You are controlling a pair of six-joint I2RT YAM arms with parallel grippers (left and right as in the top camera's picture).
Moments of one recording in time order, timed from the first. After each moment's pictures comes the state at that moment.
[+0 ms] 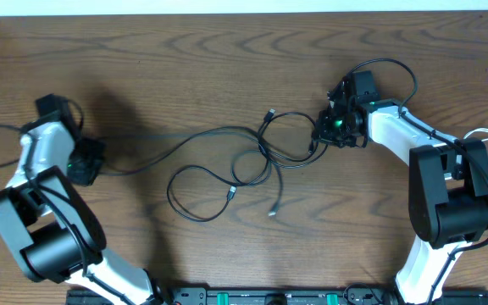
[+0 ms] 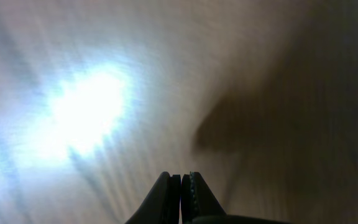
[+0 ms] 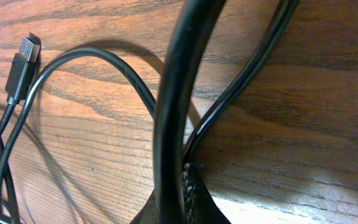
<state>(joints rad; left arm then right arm) 0.47 1.86 1.20 -0.84 -0.09 -0.82 0.20 1.99 1.19 -0.44 -0.41 0.41</state>
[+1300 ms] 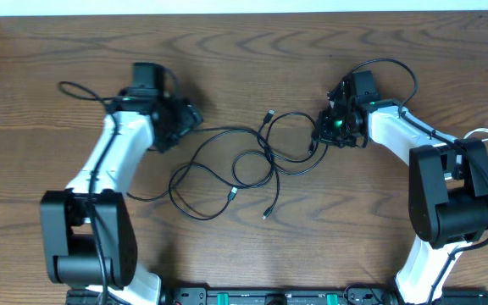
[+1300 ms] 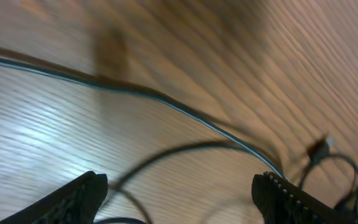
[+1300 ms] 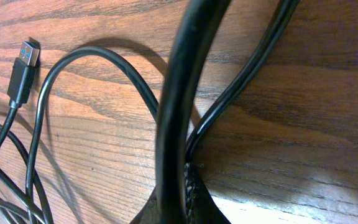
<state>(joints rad) -0.07 1.74 1.20 -0.68 0.19 -0.67 0.20 1.99 1.19 -0.44 -0.41 0.41</state>
